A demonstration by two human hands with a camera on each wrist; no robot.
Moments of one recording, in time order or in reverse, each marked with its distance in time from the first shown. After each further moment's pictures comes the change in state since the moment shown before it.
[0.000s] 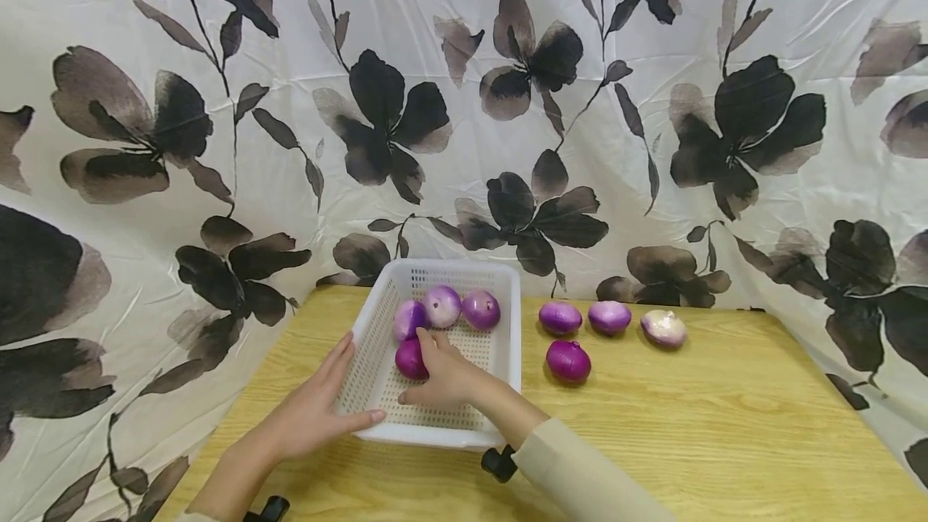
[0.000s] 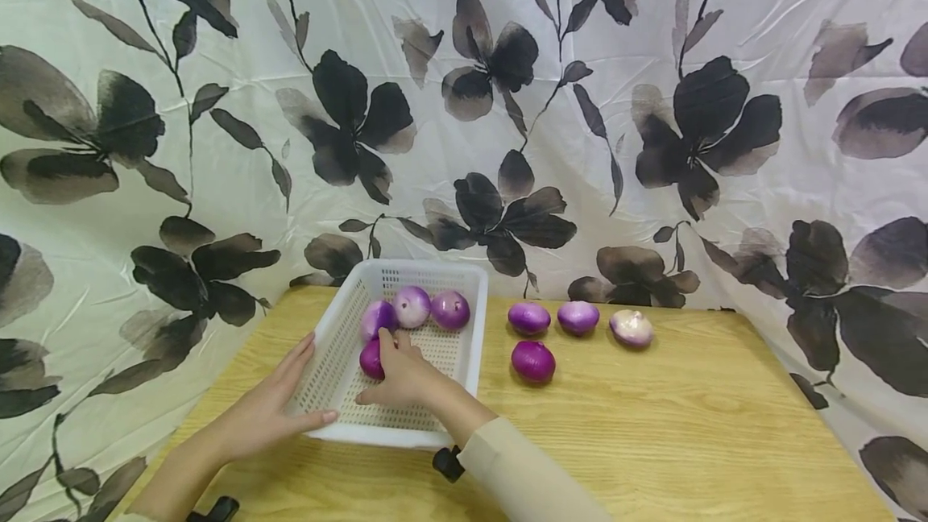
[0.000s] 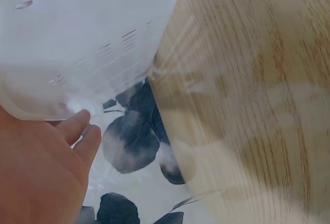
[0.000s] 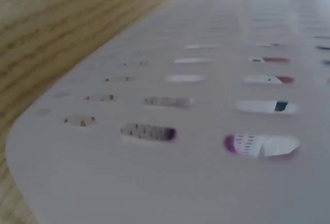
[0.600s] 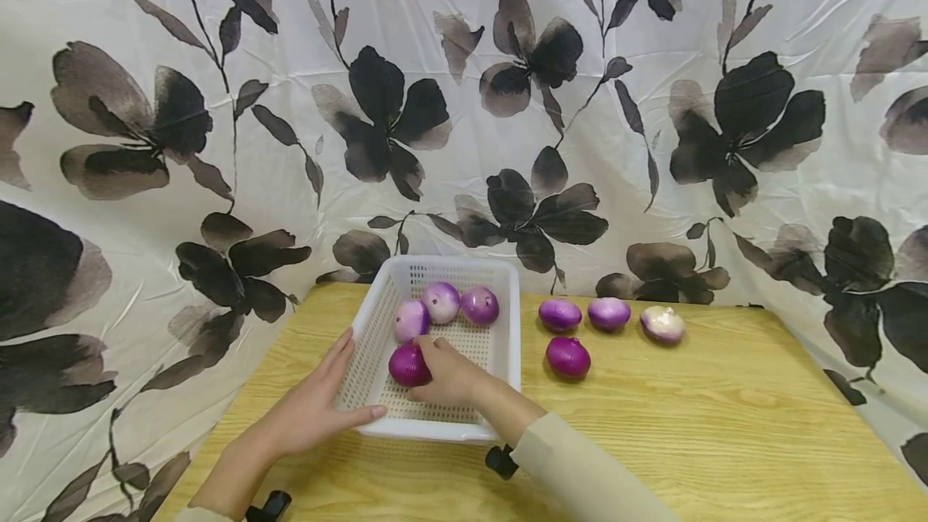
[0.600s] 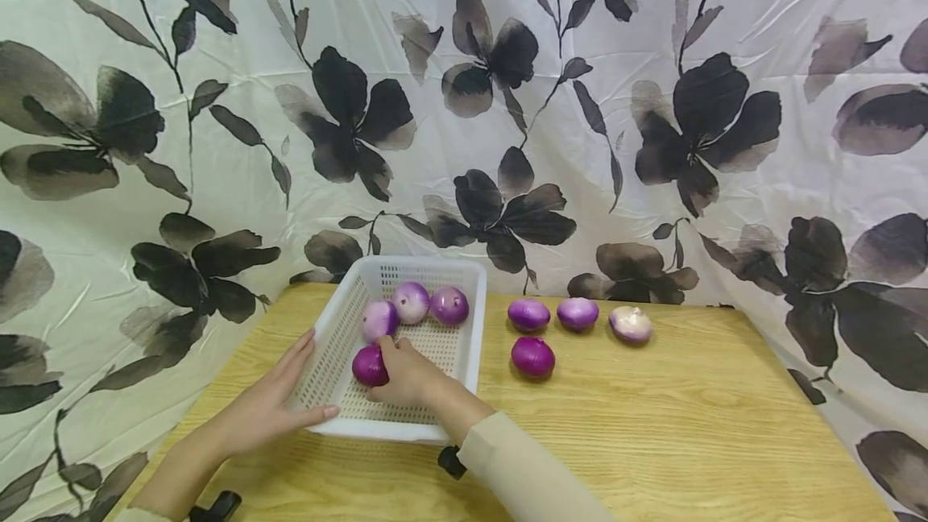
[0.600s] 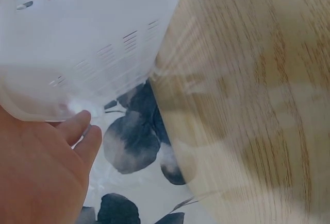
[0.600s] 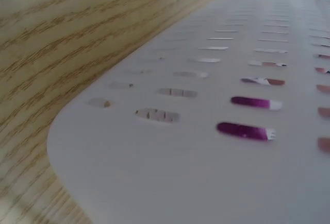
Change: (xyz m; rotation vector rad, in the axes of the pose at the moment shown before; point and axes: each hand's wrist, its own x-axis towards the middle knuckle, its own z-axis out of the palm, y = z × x) left_hand -0.003 0.002 -0.003 -0.005 0.000 -0.005; right_hand 0.004 0.008 0.007 -0.024 -0.017 -0.012
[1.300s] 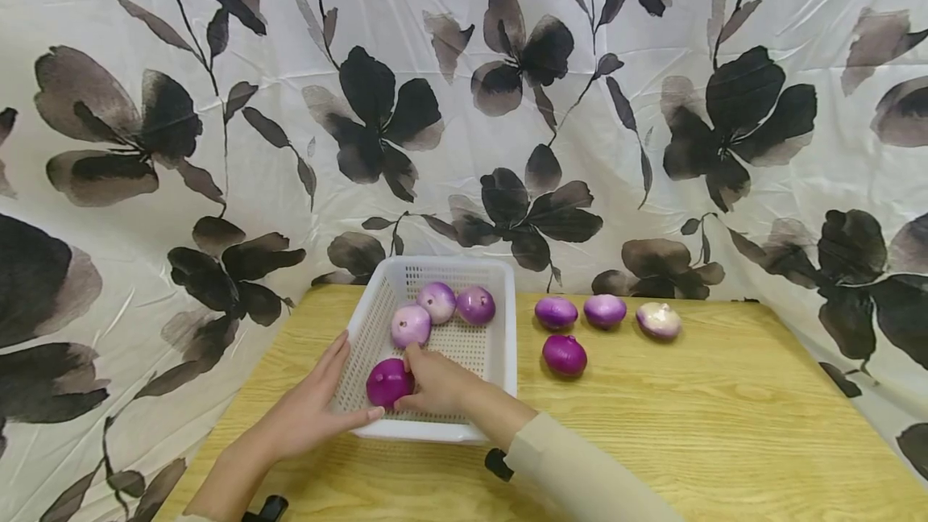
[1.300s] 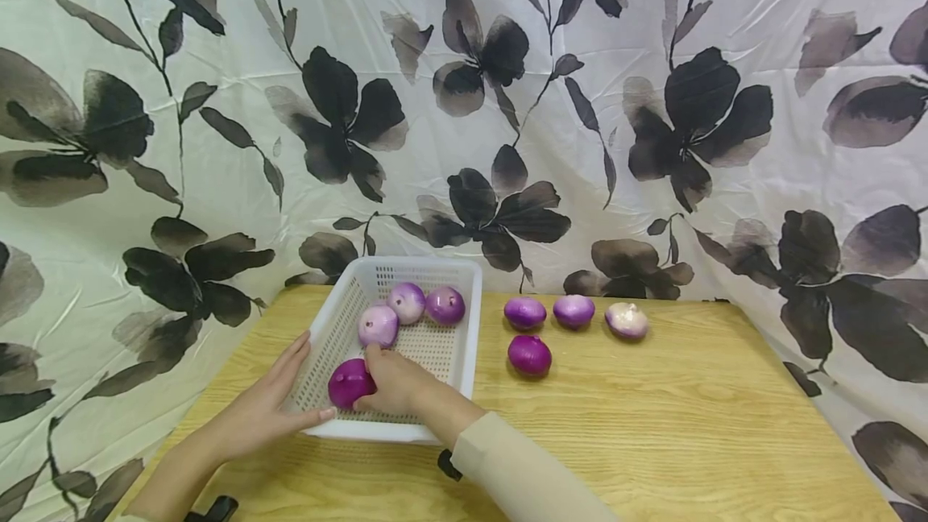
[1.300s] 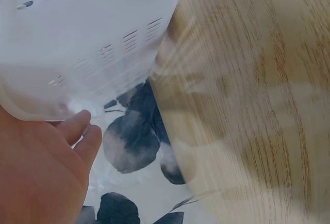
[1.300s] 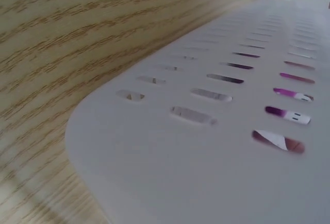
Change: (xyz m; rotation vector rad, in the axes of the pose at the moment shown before) left_hand 0.001 0.000 0.000 -0.004 -0.007 -0.013; right_hand 0.003 -0.004 0.007 -0.086 0.019 -0.187
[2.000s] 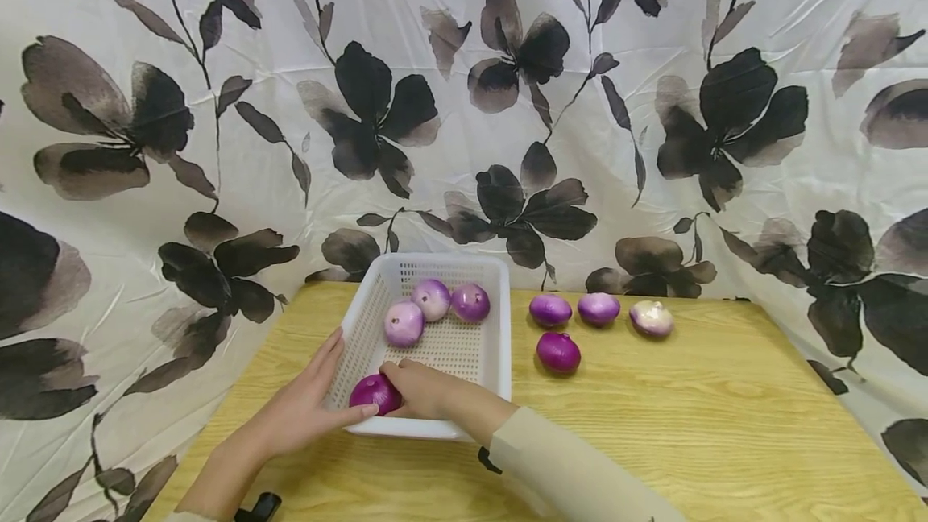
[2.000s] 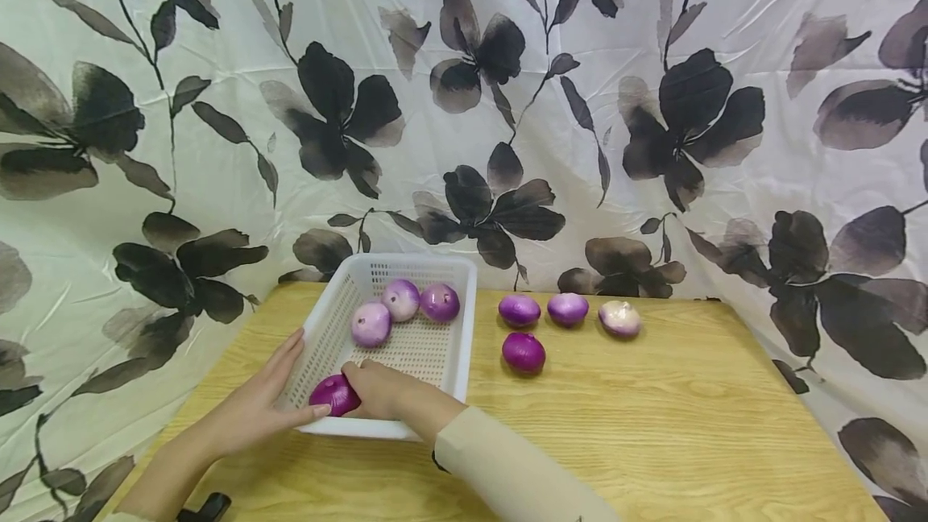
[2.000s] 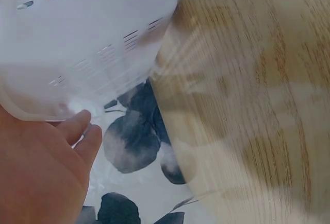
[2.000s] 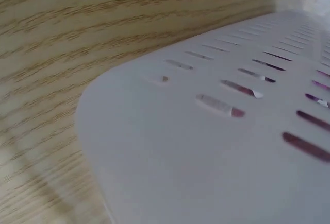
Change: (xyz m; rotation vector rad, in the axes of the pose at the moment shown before) left_hand 0.002 0.000 0.002 -0.005 0.005 0.014; right_hand 0.007 -0.004 0.015 -0.172 -0.127 -0.047
